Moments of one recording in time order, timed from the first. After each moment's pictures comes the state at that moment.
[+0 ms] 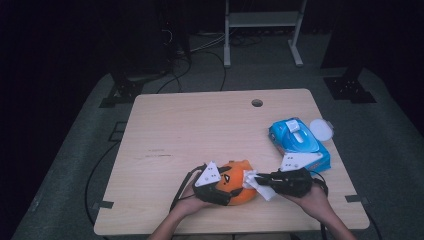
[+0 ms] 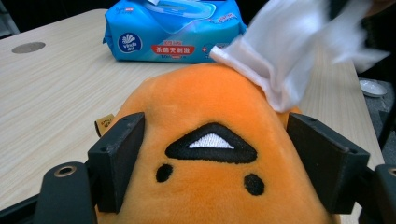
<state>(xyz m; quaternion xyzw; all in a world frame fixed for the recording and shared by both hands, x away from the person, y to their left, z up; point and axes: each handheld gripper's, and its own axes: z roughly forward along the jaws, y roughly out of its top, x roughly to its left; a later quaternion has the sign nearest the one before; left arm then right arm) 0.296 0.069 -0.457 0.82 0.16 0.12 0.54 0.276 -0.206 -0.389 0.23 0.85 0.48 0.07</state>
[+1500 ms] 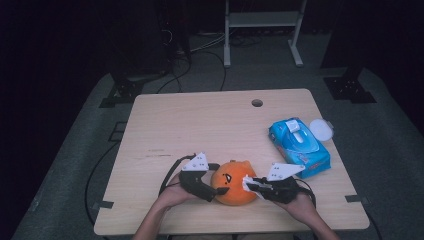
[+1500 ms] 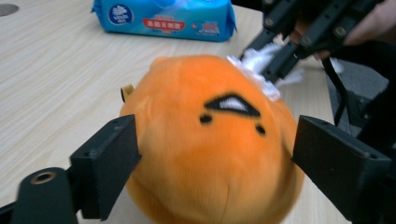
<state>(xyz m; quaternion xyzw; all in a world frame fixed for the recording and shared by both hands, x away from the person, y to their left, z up) 0.313 0.103 -0.428 0.86 0.15 0.04 0.49 0.279 -0.185 -0.437 0.23 0.85 0.46 0.11</state>
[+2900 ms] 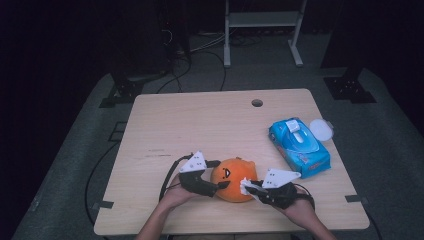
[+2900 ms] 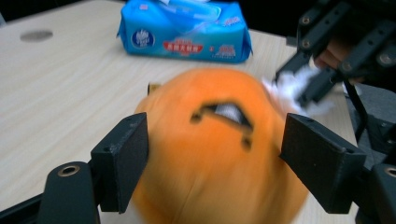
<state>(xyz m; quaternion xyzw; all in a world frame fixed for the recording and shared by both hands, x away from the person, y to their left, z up) 0.314 0.100 -0.434 0.83 0.17 0.09 0.53 0.264 -0.173 -0.430 0.19 0.87 0.43 0.16</state>
